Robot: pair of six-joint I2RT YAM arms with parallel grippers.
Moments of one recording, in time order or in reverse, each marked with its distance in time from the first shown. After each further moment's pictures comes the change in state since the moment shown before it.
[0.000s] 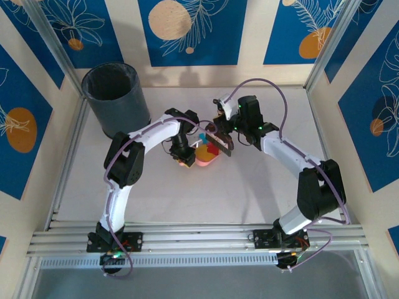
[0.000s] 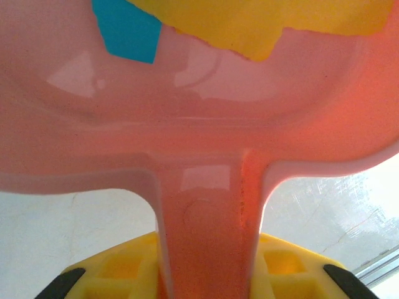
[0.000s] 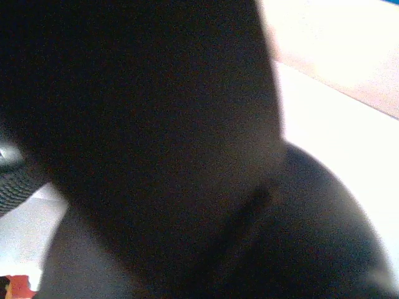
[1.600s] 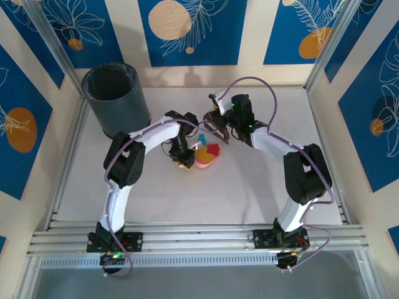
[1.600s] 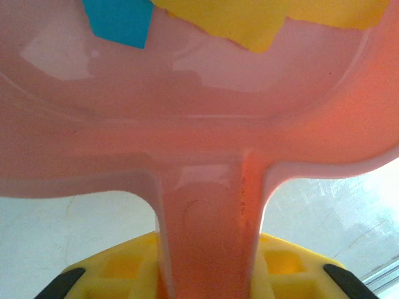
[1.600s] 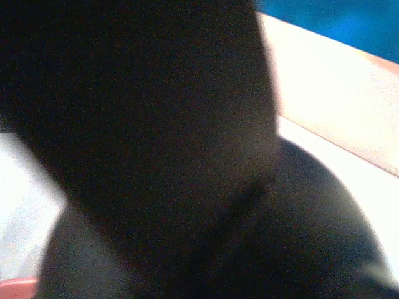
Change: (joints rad) left arm 0.002 -0.004 -0.045 0.036 0.000 0.007; right arm 0.005 0.187 0.042 0.241 0.067 -0.044
